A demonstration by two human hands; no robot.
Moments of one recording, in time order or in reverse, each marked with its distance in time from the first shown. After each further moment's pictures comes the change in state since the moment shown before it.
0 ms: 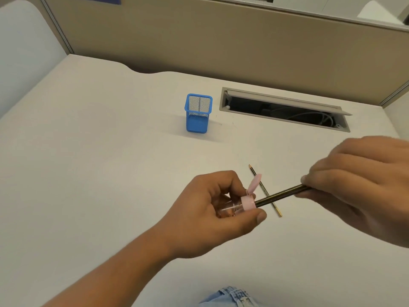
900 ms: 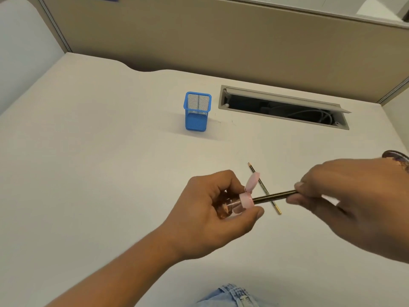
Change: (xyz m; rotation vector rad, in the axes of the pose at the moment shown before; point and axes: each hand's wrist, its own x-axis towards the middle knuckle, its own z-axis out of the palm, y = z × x) left_hand 0.001 -0.013 0.004 0.151 0.095 0.101; right_hand 0.001 -0.026 0.008 0.178 -0.072 0.307
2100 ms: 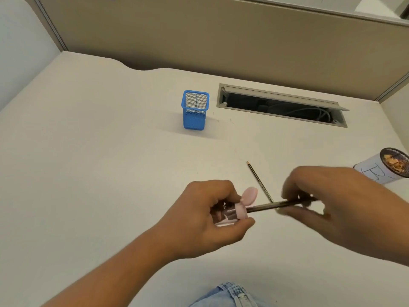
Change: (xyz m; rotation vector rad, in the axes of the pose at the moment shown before) left_hand -0.002 -0.019 -0.005 0.238 -0.042 0.109; right_hand 0.000 0.003 0.010 0.096 -0.218 0.078
